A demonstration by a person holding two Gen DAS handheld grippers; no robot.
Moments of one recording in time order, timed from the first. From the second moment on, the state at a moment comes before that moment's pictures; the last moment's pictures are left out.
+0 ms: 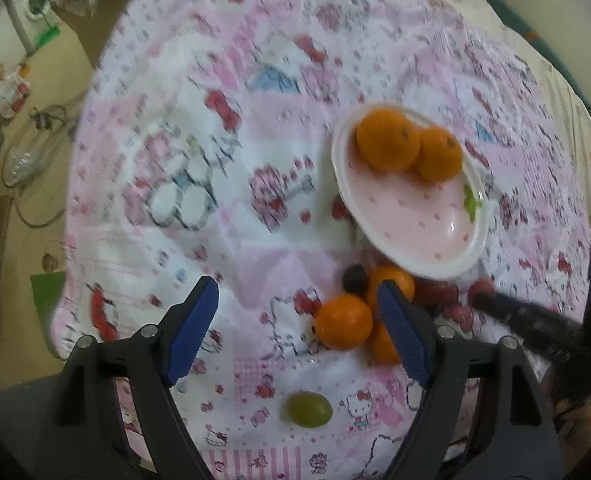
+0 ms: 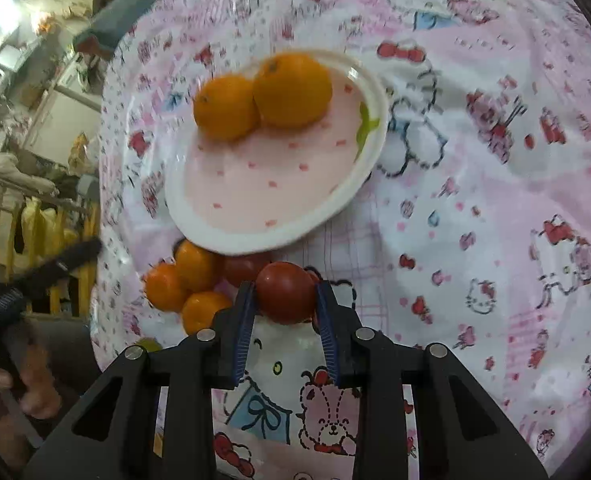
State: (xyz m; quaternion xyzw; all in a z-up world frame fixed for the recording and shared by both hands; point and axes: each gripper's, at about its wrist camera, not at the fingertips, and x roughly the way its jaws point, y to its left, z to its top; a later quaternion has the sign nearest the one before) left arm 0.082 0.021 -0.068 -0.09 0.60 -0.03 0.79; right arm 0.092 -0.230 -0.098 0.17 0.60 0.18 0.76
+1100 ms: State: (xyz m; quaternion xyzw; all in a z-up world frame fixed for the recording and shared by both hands) left arm 0.092 0.004 -0.052 -0.09 0.59 -0.09 0.80; right arm 0.098 -0.272 -0.053 0.25 0.53 0.19 0.79
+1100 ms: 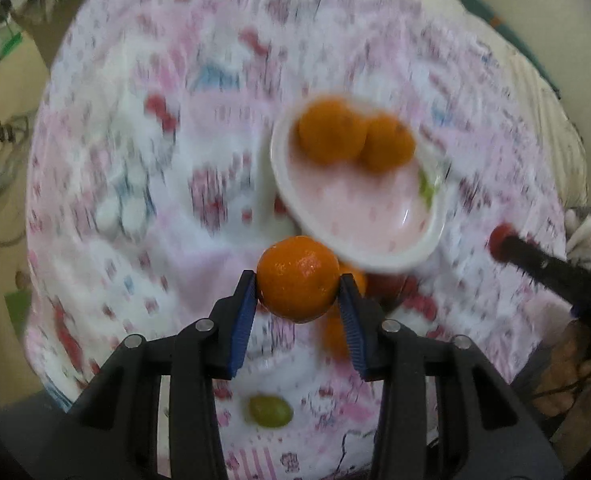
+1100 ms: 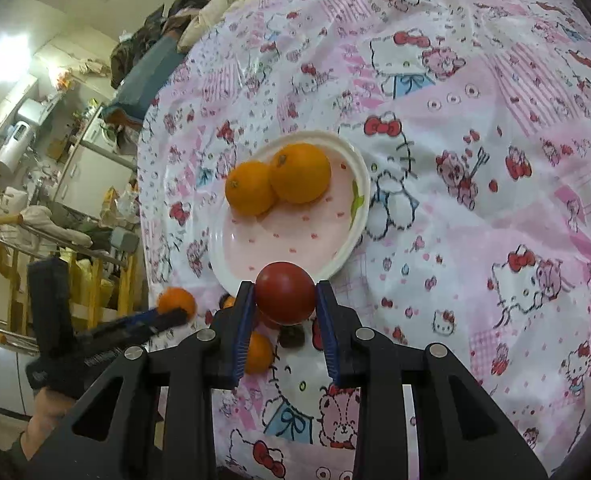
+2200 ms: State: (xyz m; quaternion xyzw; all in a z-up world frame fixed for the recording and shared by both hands) left arm 0.180 -0.044 -0.101 -0.03 0.62 -0.09 0.78; right arm 0.190 -0.244 -0.112 0.16 0.60 0.18 0.76
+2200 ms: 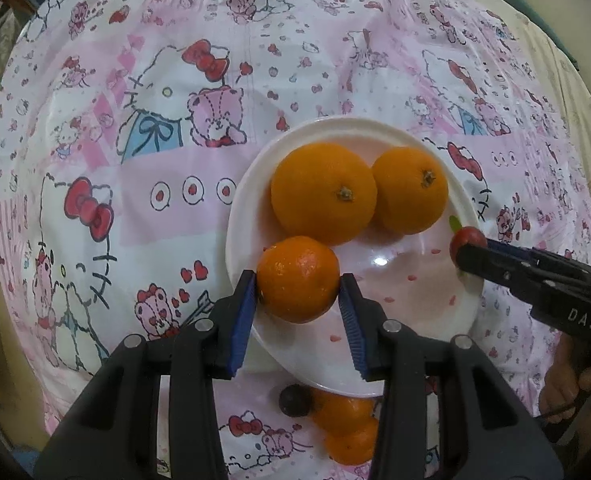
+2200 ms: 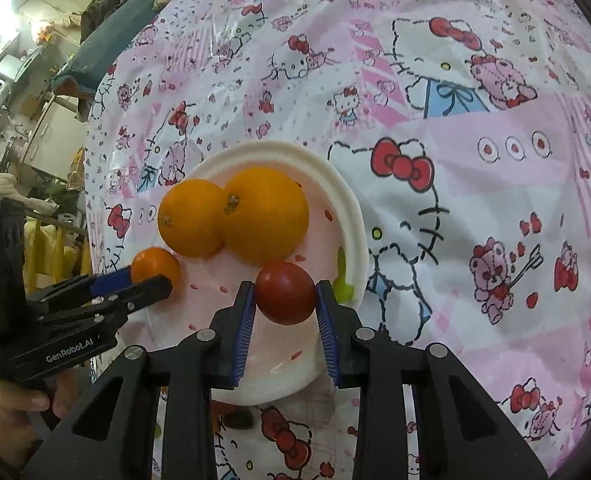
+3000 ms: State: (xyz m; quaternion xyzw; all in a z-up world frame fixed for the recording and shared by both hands) left arm 0.178 -0.052 -0.105 -0.01 0.63 -0.10 0.77; right arm 0.193 -0.248 -0.116 0.18 0.60 0.18 0.76
